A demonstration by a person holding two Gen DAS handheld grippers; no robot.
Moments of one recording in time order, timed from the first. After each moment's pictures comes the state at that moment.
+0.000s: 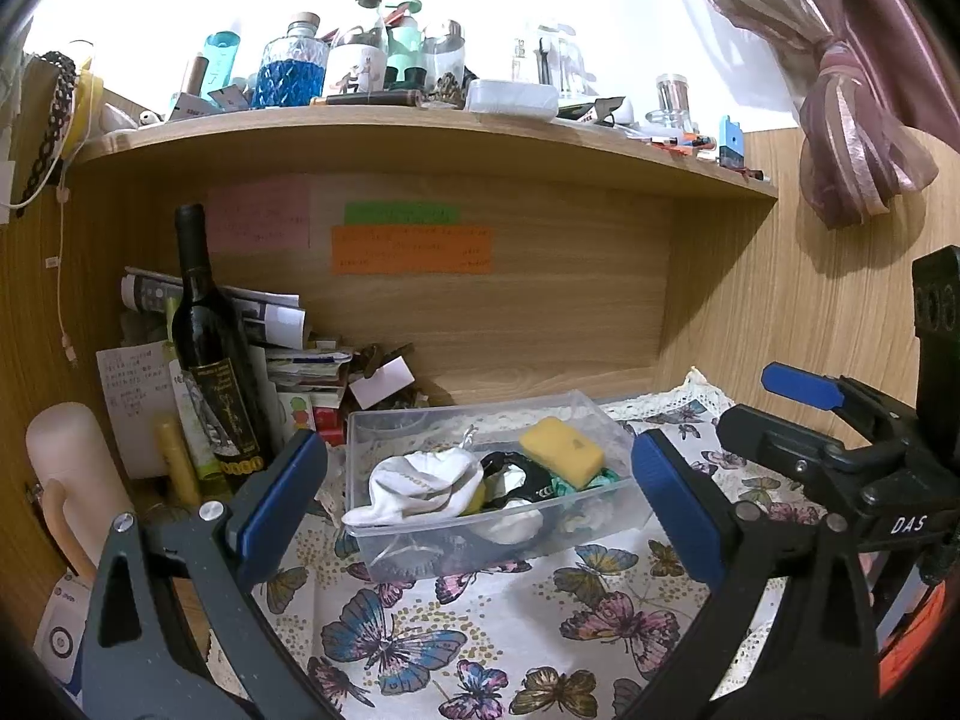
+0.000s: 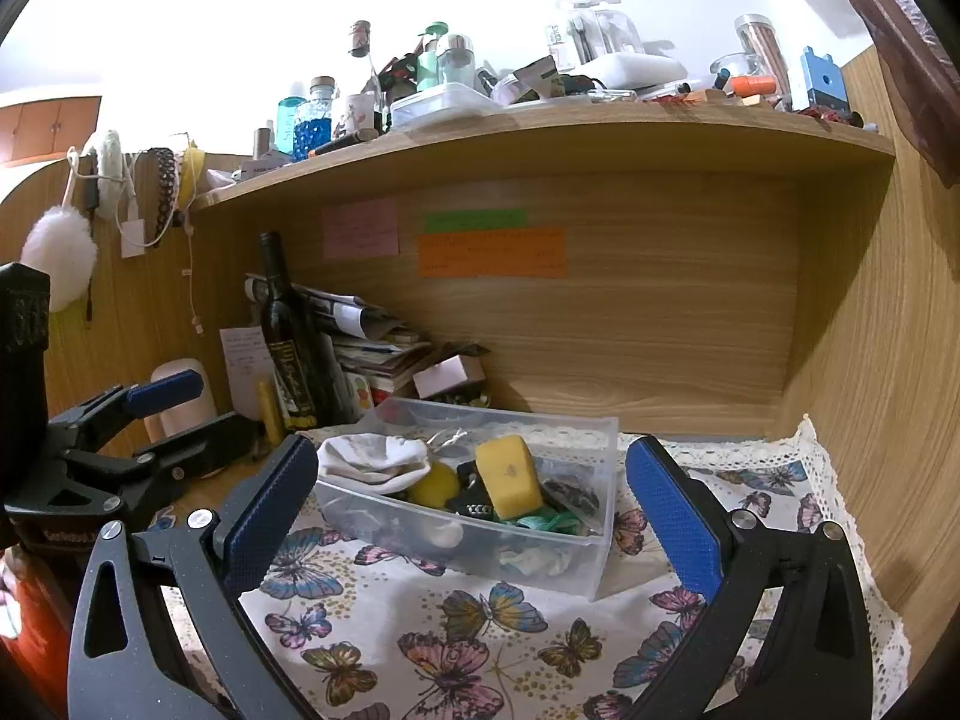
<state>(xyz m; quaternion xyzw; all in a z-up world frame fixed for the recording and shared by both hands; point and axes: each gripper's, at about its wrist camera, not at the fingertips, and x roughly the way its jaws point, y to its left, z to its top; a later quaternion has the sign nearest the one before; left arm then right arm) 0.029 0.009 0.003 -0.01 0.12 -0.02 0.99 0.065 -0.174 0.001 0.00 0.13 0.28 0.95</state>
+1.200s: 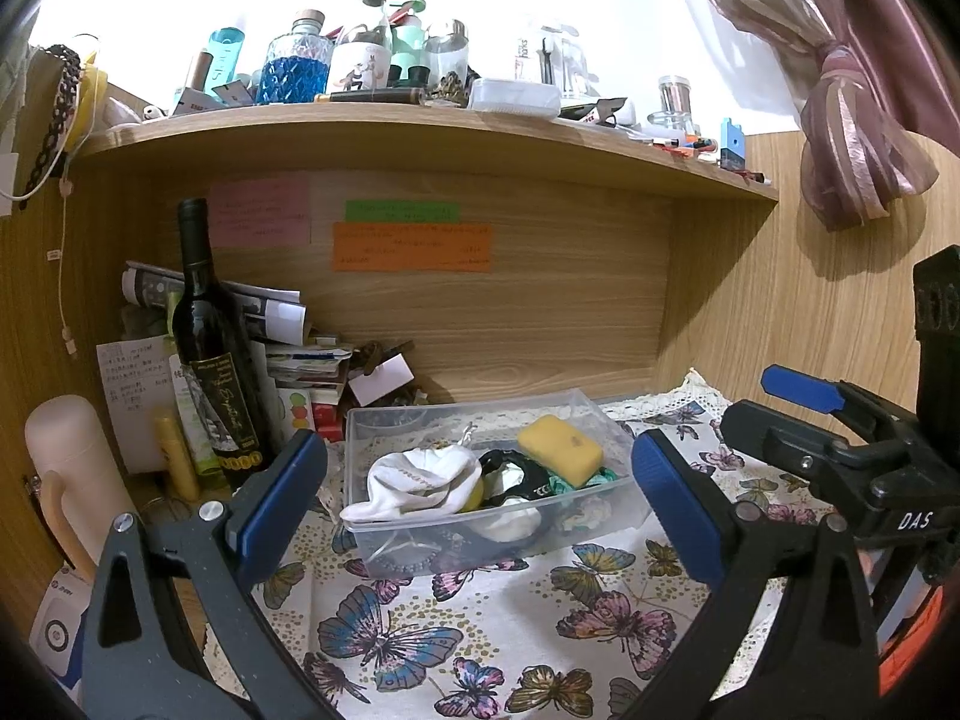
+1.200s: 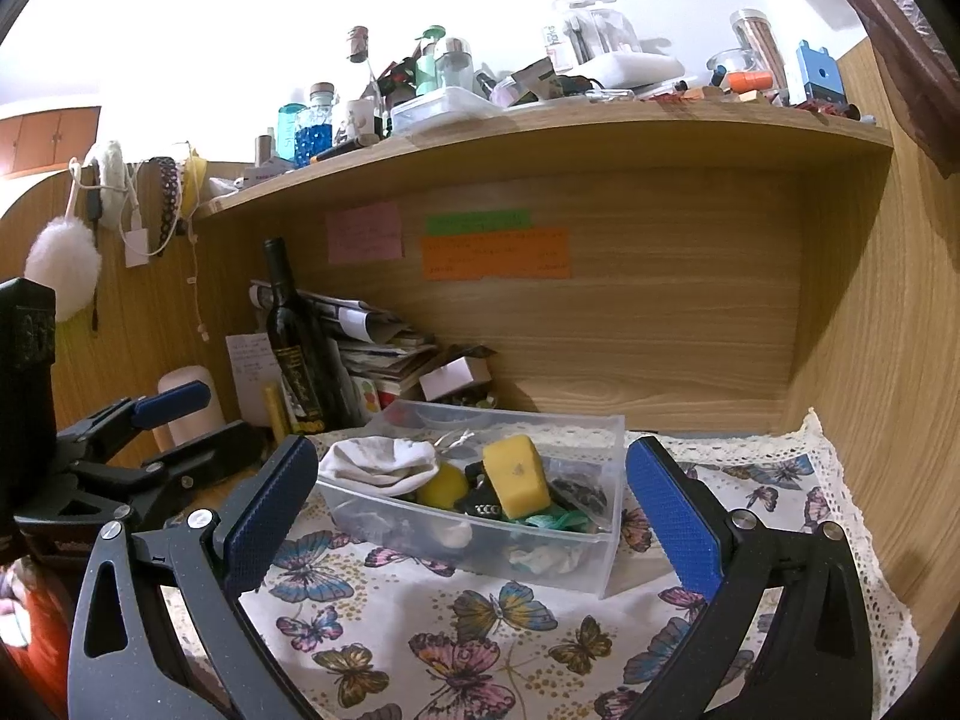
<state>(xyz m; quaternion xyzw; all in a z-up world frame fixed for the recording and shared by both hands) 0.028 0.008 0.004 -0.02 0.12 -0.02 0.99 0.064 -0.177 0.001 0.02 0.13 0.29 0.95</state>
